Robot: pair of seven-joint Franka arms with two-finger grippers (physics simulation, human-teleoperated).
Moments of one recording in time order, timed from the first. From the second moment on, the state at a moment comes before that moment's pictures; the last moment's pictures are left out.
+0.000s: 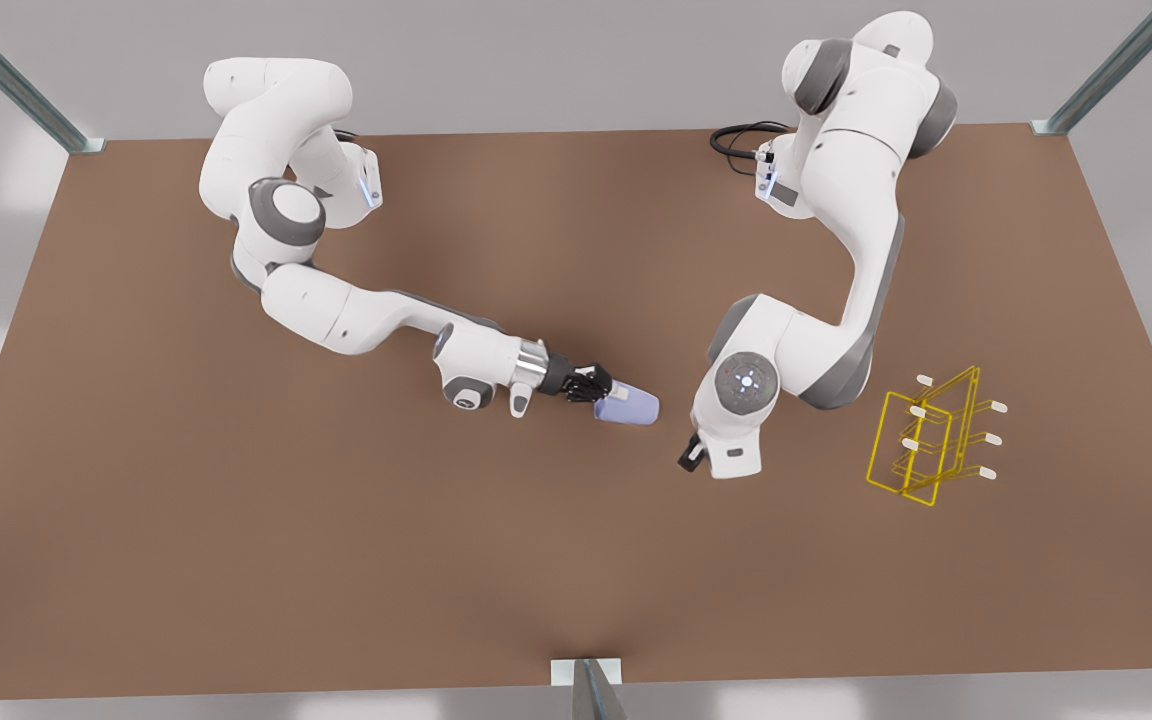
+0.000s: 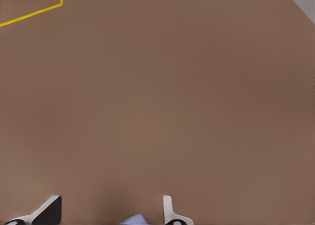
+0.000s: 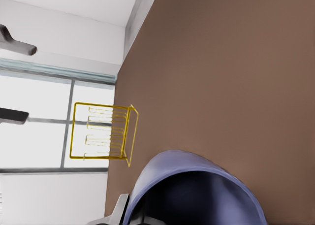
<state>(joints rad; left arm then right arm) -0.34 0.66 -0.19 -1.24 0.14 1.79 -1.47 -0.05 1.40 0.91 -1.48 -1.60 3.42 1.74</state>
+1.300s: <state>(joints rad) -0.46 0.63 -0.21 -1.62 0.14 2.35 -2.00 -0.87 0.58 0.93 -2.05 -1.69 3.38 1.85</state>
